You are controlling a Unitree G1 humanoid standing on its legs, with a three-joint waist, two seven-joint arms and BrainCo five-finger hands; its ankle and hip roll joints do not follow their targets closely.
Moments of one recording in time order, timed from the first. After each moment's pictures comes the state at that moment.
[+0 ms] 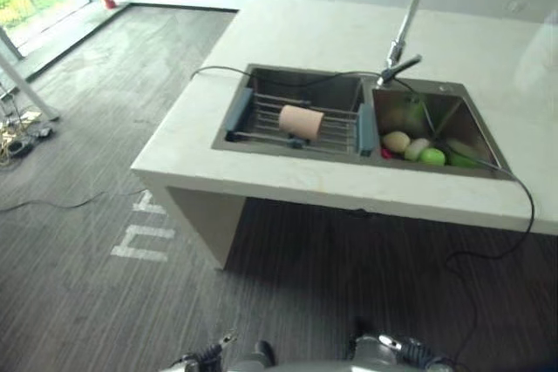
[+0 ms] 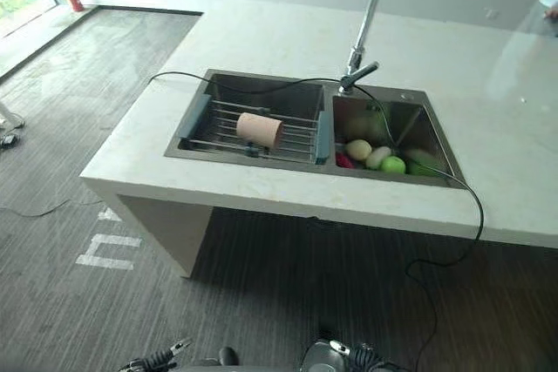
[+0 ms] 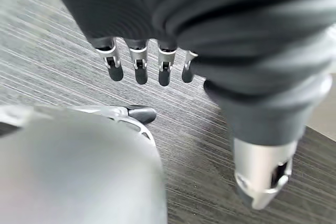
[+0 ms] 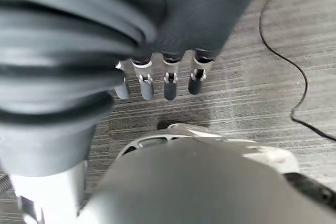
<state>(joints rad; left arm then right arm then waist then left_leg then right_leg) -0.02 0.26 -0.20 1.24 -0.57 0.18 -0.08 -0.02 -0.21 0.22 1.24 0.37 -0.01 -0.02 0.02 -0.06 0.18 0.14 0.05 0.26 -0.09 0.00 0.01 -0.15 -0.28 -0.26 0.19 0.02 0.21</state>
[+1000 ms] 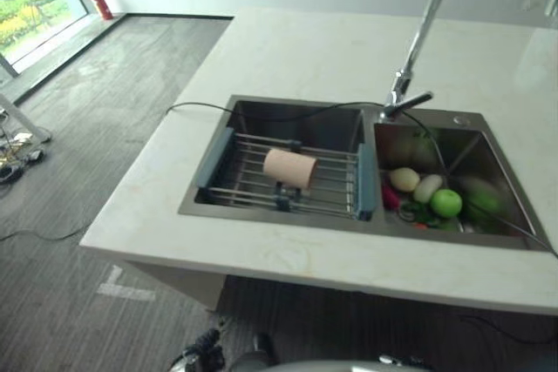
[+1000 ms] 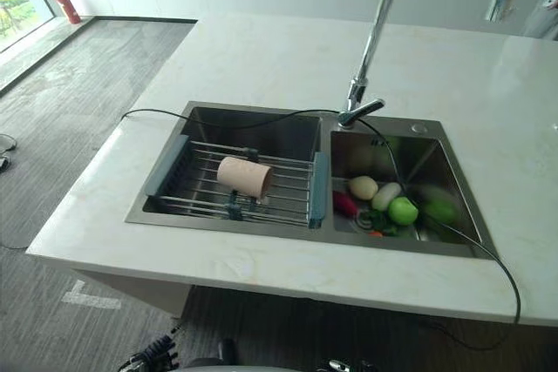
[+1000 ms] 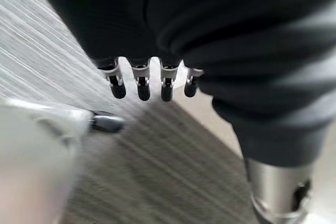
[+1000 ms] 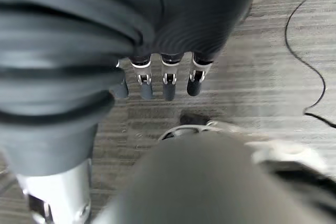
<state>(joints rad) 0.00 0.25 -0.11 1.18 -0.71 0.04 -0.02 0.04 -0.21 0.22 1.23 0.33 0.00 0.00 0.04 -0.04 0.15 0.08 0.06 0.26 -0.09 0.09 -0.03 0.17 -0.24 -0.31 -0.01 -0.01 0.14</state>
